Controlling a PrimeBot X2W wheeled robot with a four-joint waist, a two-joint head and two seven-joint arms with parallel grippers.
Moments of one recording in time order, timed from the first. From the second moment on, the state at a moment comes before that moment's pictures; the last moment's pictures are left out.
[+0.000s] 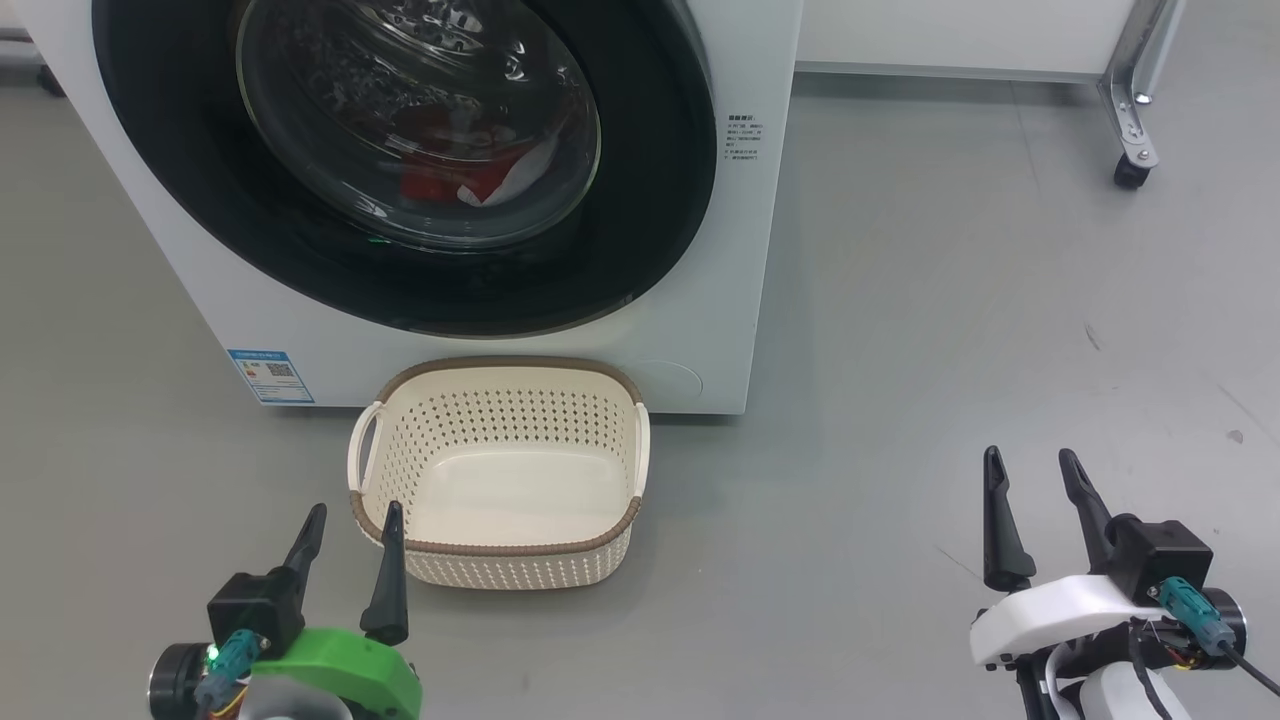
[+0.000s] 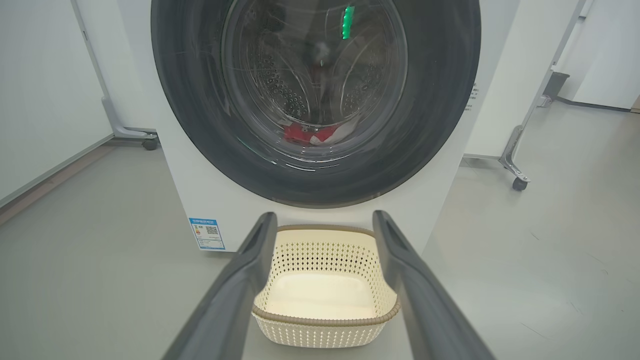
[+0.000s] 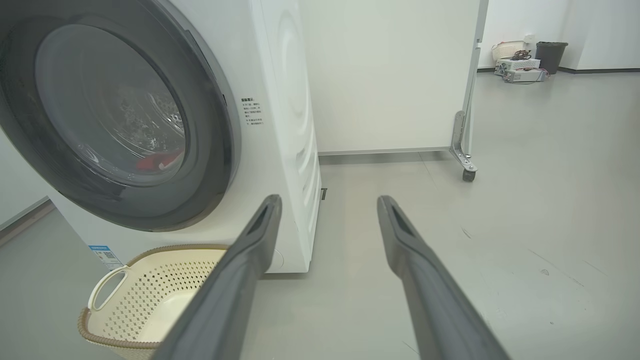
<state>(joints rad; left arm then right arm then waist) -0.09 0.03 -0.16 0.38 -0.35 -0.07 -0.25 -0.01 -0.06 0.10 0.25 0.30 -0.02 -0.25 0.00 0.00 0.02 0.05</state>
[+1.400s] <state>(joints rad) -0.13 0.03 -0.19 0.37 -0.36 -0.06 -0.25 -0.08 -0.04 -0.05 0.23 0.75 0.07 -0.22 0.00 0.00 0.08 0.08</state>
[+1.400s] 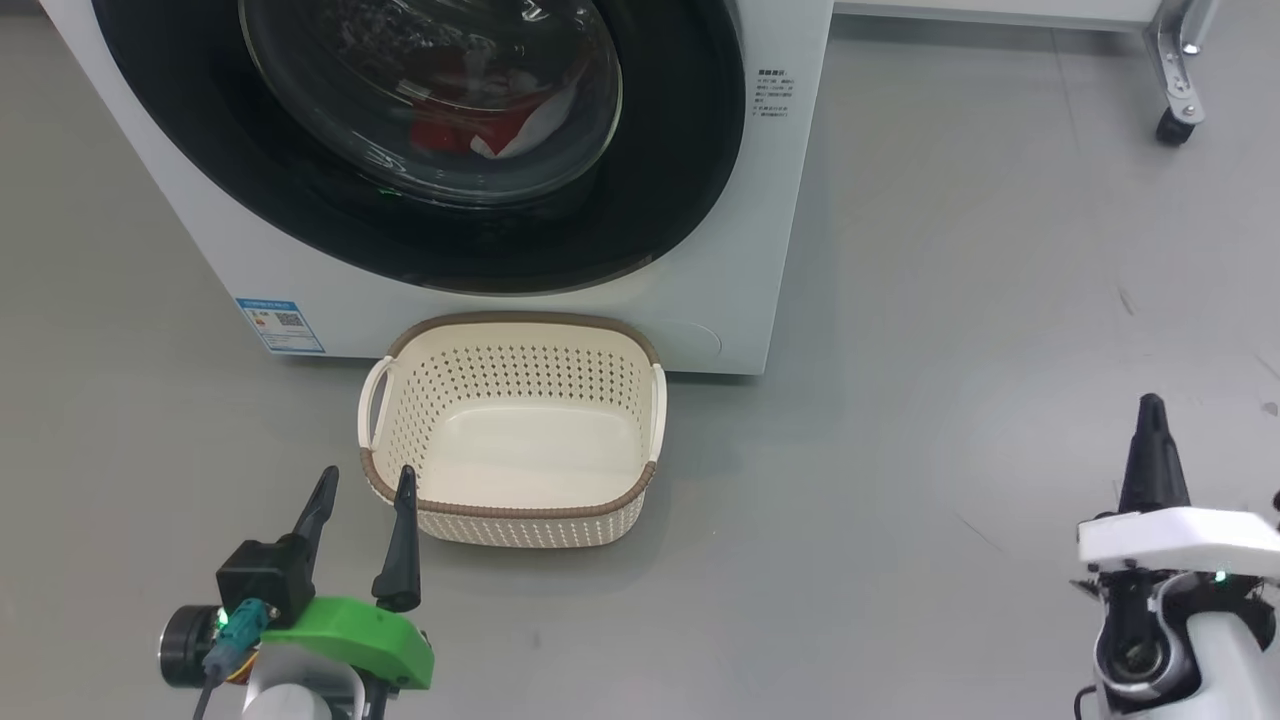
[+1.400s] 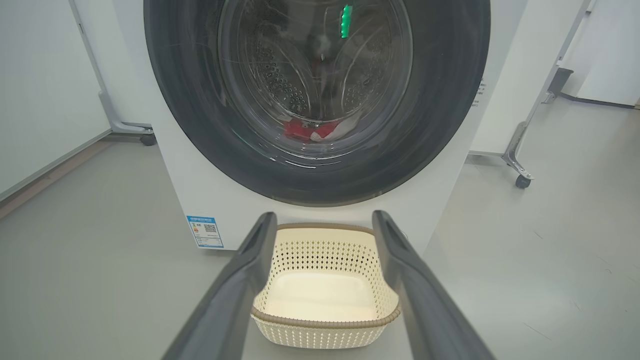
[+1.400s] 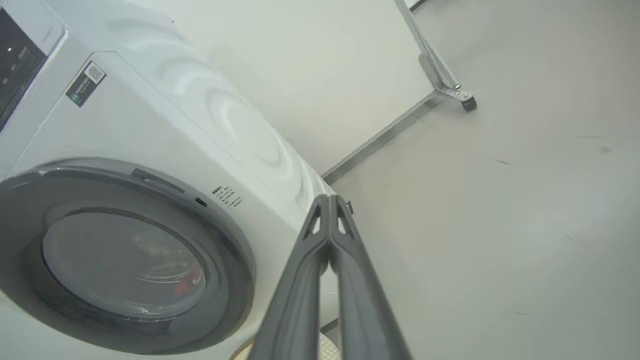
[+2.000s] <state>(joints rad) -0.20 0.03 -0.21 0.33 -0.36 -0.06 -0.25 -0.38 -0.04 -0.13 0.15 1.30 0.06 0.09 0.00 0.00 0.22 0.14</state>
